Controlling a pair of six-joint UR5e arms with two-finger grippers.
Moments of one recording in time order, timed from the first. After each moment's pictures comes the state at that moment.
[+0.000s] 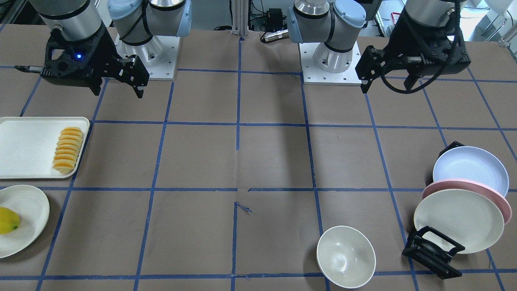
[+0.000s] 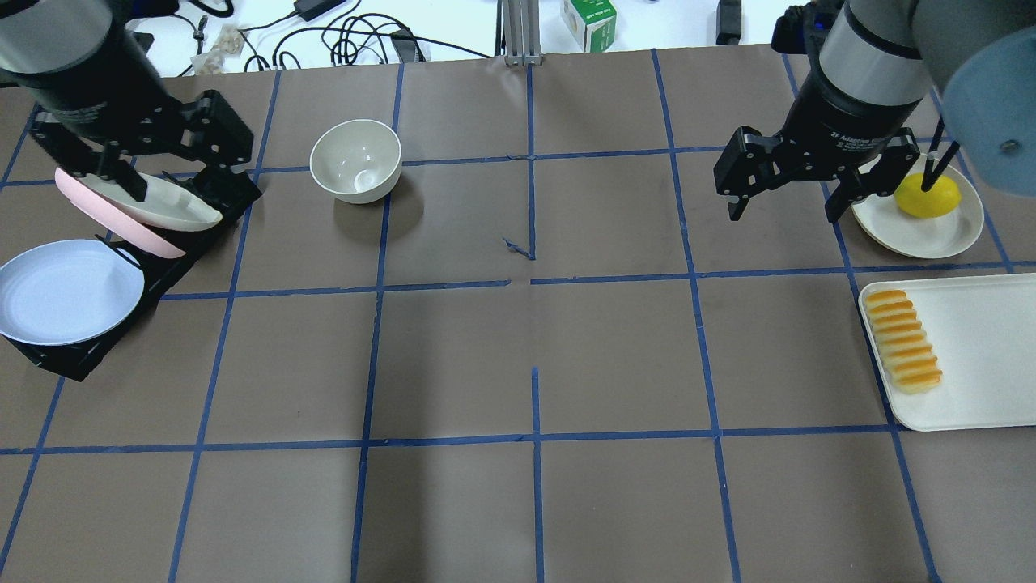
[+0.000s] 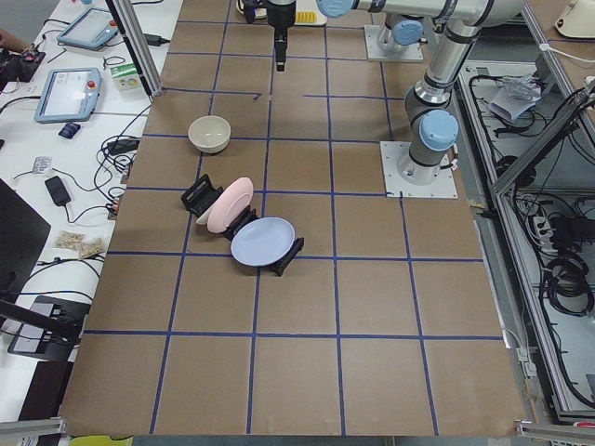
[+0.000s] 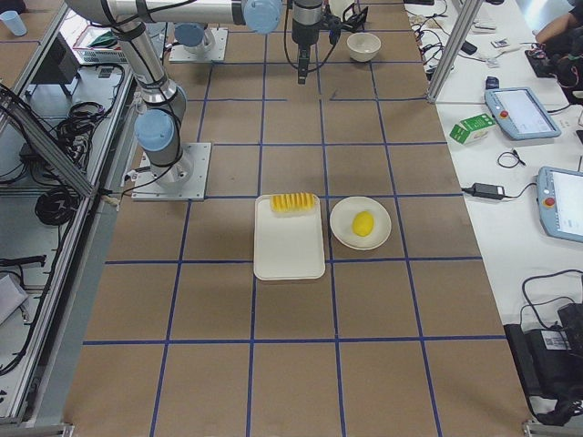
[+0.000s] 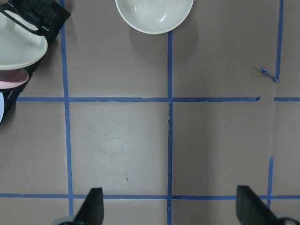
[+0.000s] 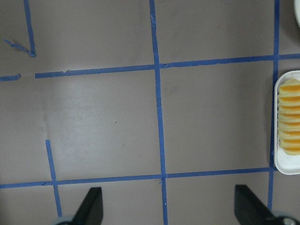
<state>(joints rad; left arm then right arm) -1.42 -1.51 -1.50 -1.71 1.64 0.01 1.54 -1.63 1.64 -1.54 -1.56 0.04</state>
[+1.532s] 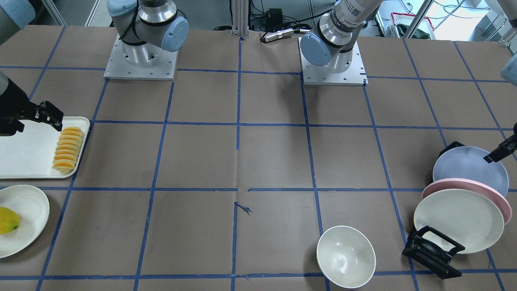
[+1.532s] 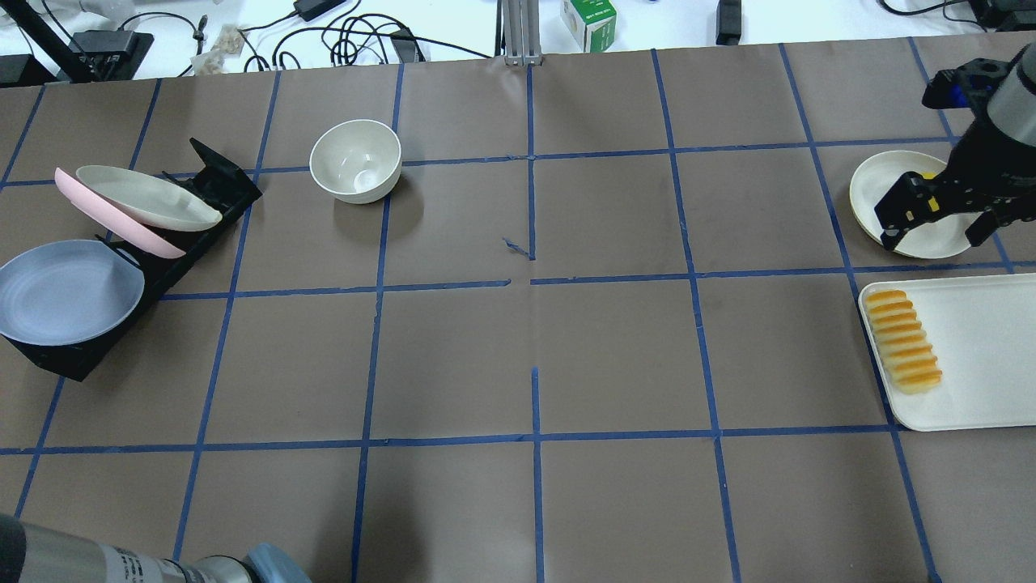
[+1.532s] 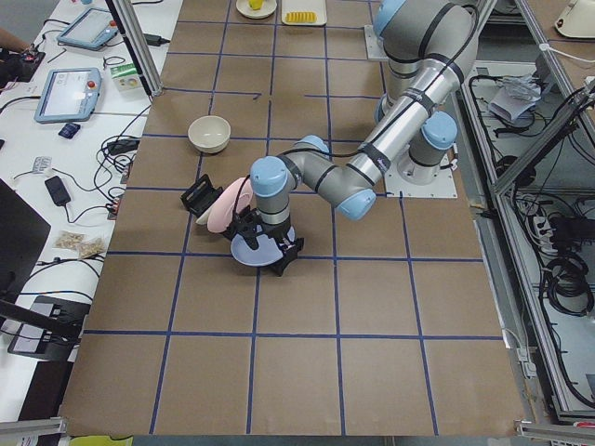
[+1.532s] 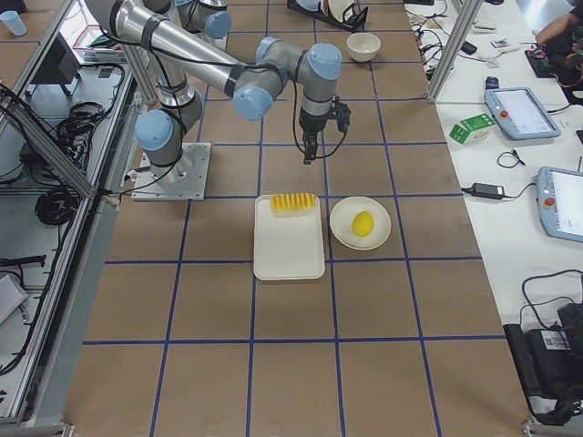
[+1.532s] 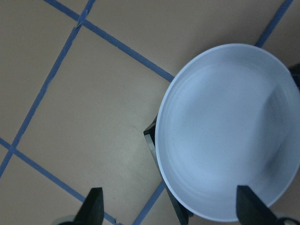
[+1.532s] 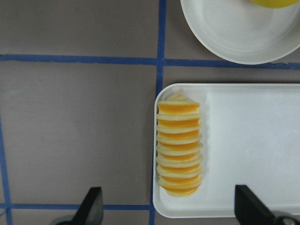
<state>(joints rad) -0.74 -1.95 -1.67 -1.05 1.70 0.26 1.04 -1.52 1.93 -1.92 -1.64 -0.59</state>
